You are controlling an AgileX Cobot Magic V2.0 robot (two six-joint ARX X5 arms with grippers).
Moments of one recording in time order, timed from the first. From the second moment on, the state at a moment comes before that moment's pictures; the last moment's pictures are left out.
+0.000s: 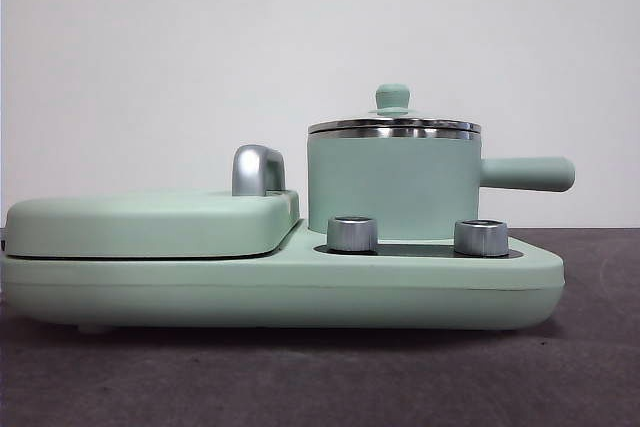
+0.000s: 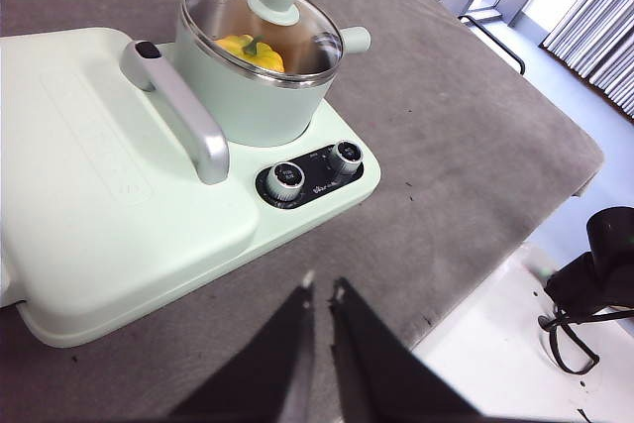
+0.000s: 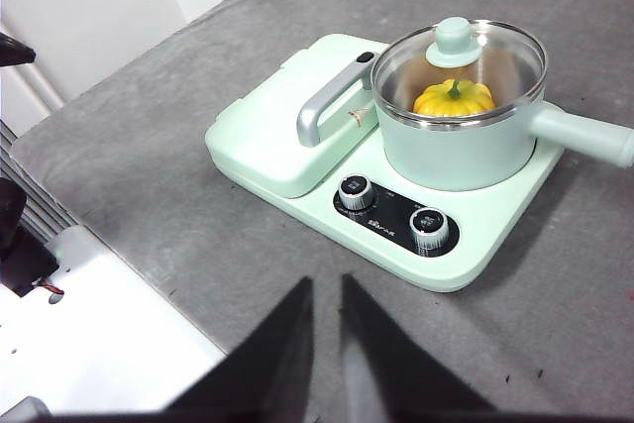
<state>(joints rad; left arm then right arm) -0.64 0.44 0.94 -0.93 0.23 -0.28 0.54 0.28 1.03 -1.14 -0.26 0.18</state>
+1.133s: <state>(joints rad) -0.07 0.04 0.19 -0.11 0.22 -0.22 0.54 0.28 1.03 -1.14 -0.26 0.18</state>
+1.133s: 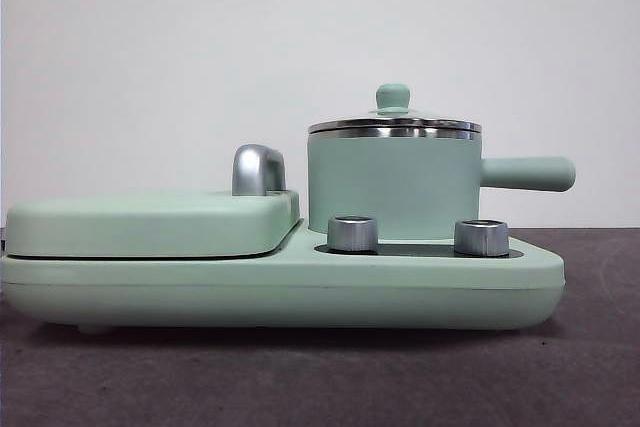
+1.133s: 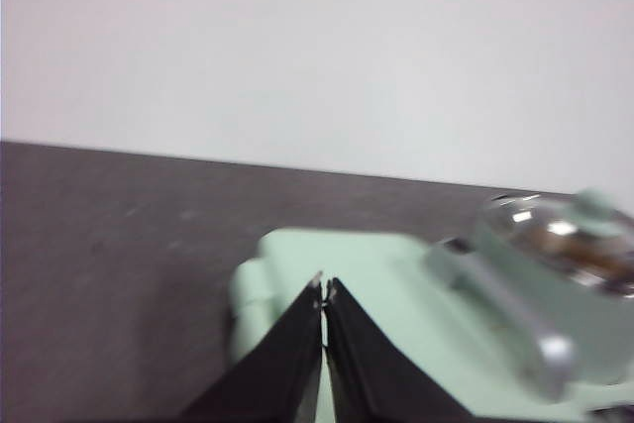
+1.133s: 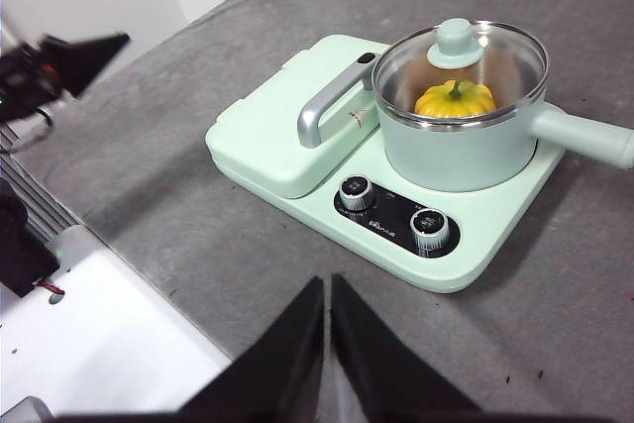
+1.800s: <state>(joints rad) -0.02 0.01 0.03 -0.17 0.03 -0.17 0.54 0.28 1.03 -1.14 -0.26 0.18</state>
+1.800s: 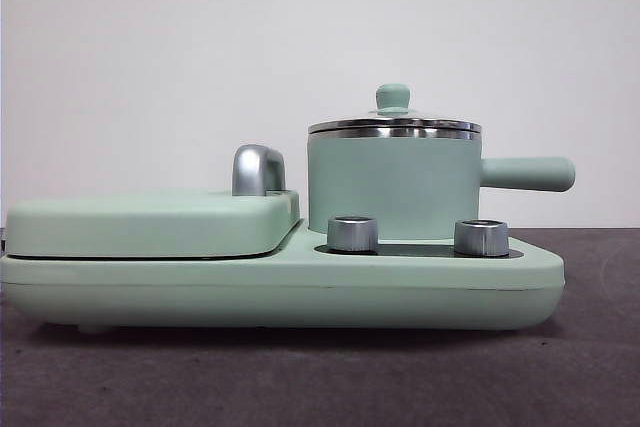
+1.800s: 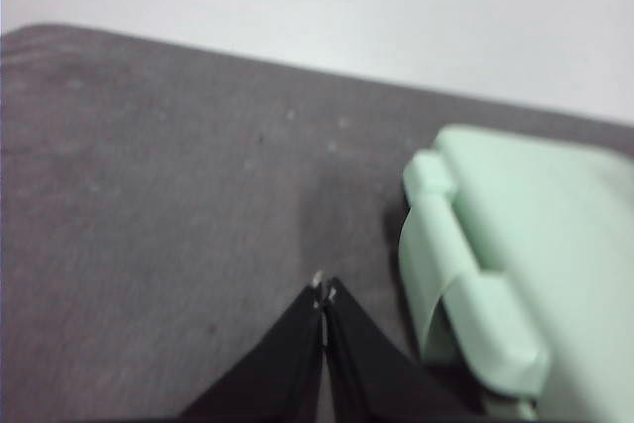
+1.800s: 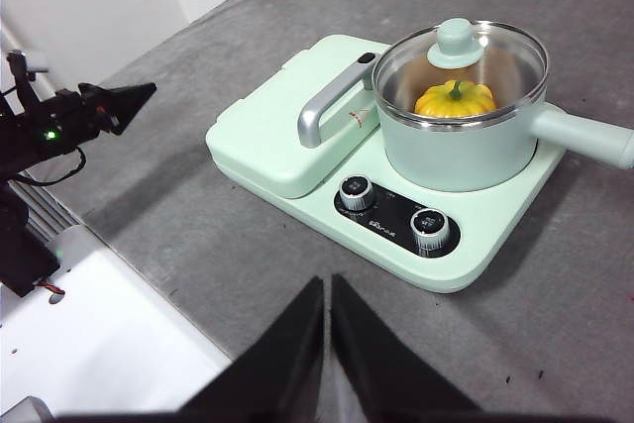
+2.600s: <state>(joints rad) -0.02 0.01 0.03 -0.18 0.03 -0.12 0.54 0.28 1.03 -1.14 -0.26 0.18</state>
